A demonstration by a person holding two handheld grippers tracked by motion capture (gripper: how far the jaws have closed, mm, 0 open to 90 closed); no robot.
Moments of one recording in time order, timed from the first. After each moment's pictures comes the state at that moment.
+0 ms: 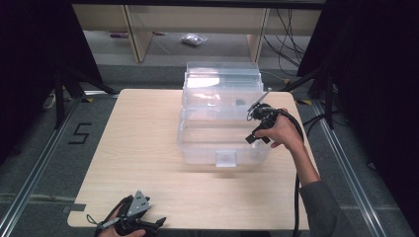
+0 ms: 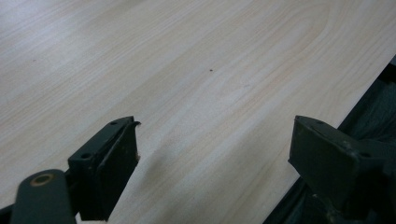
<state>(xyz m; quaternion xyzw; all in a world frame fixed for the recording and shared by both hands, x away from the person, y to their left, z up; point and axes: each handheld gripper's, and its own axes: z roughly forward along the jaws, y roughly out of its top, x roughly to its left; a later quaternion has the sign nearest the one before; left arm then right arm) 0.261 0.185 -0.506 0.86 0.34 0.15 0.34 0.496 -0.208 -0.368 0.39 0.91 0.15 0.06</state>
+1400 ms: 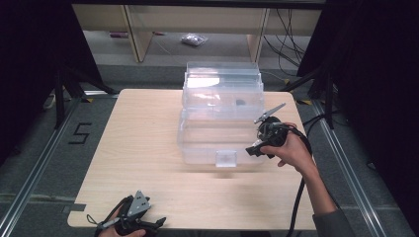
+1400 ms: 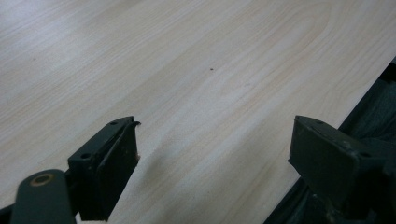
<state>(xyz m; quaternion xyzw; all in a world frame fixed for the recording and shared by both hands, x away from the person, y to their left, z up) 0.261 0.186 -0.505 0.87 0.34 0.15 0.33 0.436 -0.220 -0.364 0.37 0.89 0.24 0.08</state>
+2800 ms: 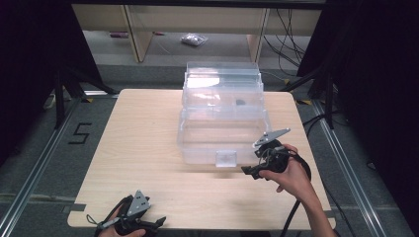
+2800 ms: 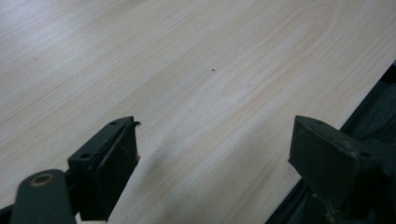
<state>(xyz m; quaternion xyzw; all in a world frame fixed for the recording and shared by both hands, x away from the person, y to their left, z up) 0.261 0.186 -0.505 0.87 0.34 0.15 0.33 0.381 -0.216 -0.391 0.33 0.89 0.30 0.10</state>
